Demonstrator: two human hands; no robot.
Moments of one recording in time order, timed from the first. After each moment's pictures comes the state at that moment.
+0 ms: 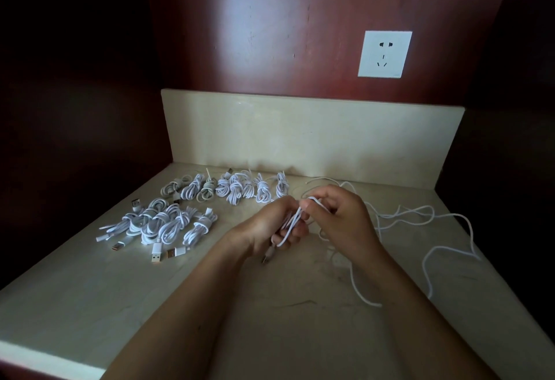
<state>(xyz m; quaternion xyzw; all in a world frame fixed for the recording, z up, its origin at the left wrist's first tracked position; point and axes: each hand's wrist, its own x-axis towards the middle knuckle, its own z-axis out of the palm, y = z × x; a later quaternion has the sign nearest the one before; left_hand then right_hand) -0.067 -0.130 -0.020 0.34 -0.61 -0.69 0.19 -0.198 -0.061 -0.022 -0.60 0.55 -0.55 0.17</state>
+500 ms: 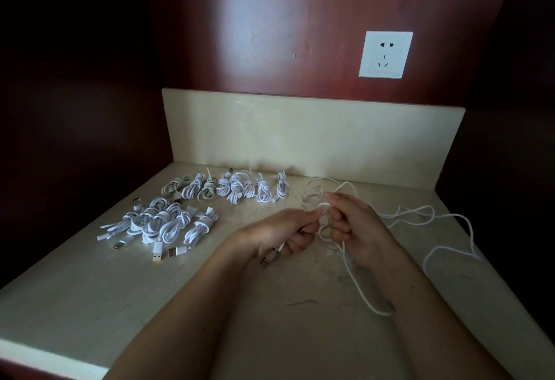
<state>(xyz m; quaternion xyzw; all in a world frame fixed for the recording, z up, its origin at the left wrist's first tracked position) -0.069 -0.116 -0.018 0.31 -0.70 -0.63 0.11 -0.213 -0.064 -0.019 -0.31 0.47 -0.64 0.52</state>
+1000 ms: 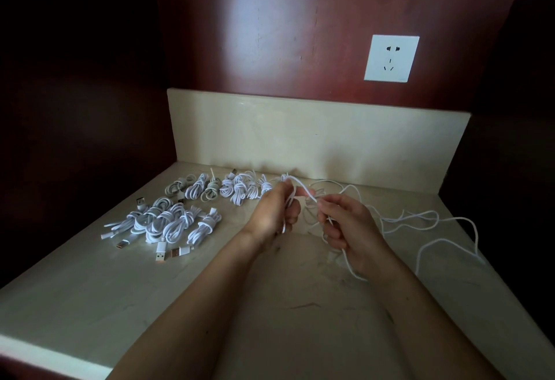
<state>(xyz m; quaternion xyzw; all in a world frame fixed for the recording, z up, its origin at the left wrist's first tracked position) -0.069 -0.132 -0.019 0.33 -0.59 -0.62 0.39 -0.199 -0.062 -0.023 -0.41 0.49 -0.63 0.44</state>
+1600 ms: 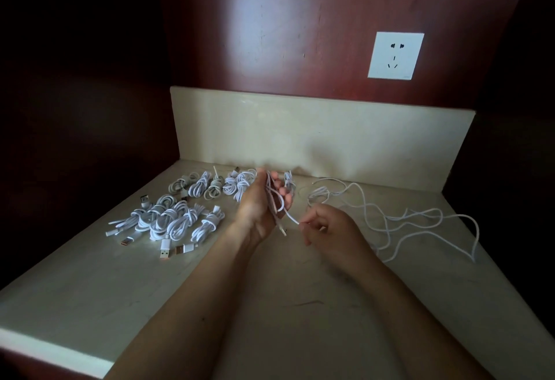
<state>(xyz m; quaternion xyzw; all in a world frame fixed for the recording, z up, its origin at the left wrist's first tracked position) -0.062 -0.147 -0.011 0.26 -0.27 -0.78 0.50 -0.191 -0.067 -0.048 -0.63 0.60 -0.45 0.20</state>
